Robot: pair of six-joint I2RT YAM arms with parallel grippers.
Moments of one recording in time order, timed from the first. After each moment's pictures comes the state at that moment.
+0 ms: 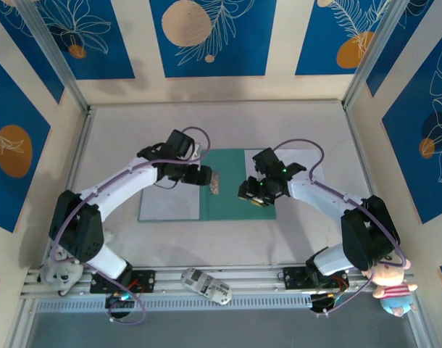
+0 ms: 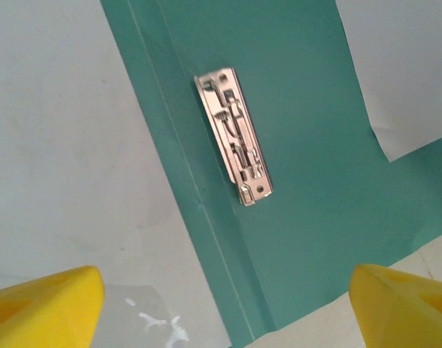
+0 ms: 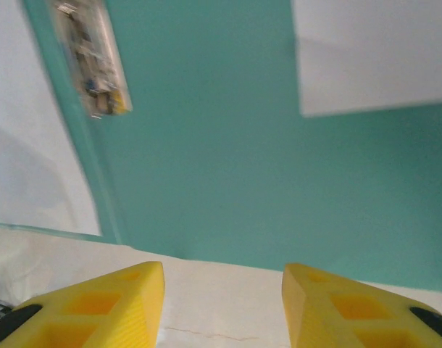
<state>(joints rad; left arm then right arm) -0.60 1.56 1.20 -0.69 0.14 -0.35 0.55 1.44 0.90 -0.65 -0.29 0.83</state>
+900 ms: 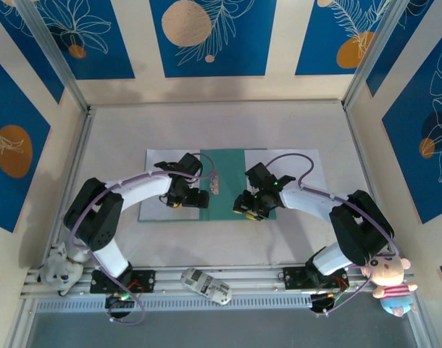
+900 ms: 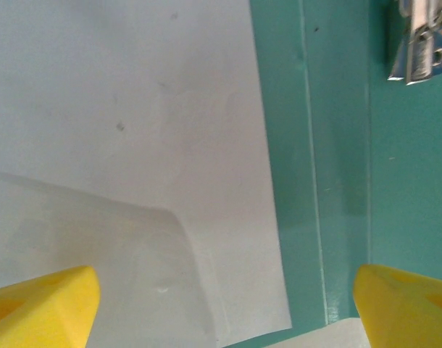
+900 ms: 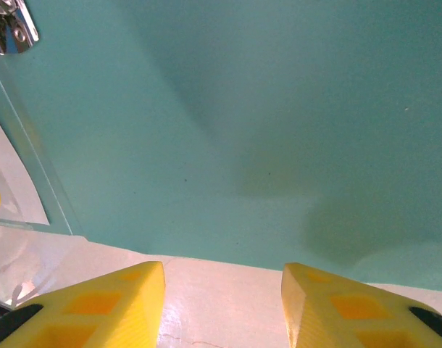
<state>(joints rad) -0.64 1.69 1.04 -0.72 0.10 -0.49 0.63 1.49 0.78 -0.51 -0.31 0.94</state>
